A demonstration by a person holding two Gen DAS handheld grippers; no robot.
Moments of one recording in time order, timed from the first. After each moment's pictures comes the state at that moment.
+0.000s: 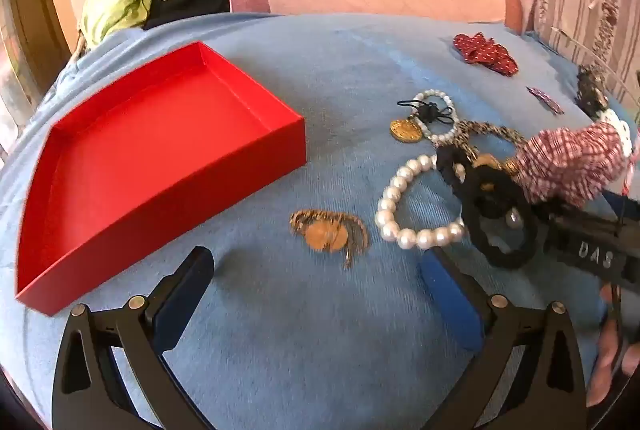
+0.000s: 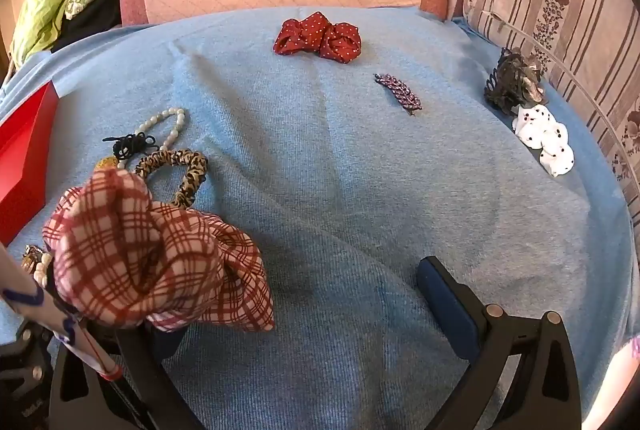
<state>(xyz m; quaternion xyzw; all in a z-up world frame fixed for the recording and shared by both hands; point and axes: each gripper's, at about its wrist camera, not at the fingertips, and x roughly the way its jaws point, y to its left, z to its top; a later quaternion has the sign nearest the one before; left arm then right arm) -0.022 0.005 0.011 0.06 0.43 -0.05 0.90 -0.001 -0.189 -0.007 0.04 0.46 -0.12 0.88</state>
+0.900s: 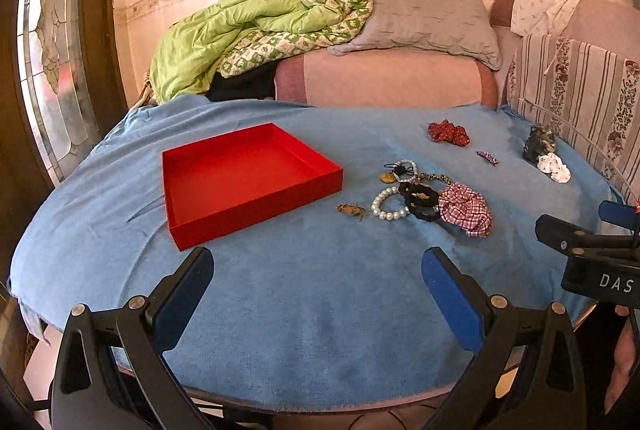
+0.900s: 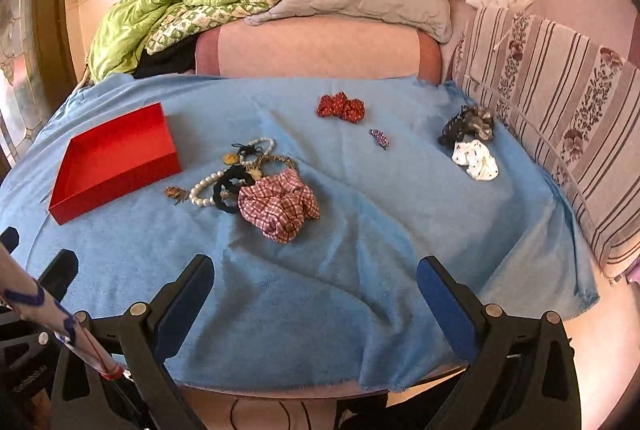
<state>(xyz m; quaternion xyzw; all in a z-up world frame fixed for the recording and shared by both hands) -0.196 0.049 0.101 0.03 0.28 -0.03 0.96 -0.179 -0.141 0.097 0.00 0.36 -0.07 0.93</state>
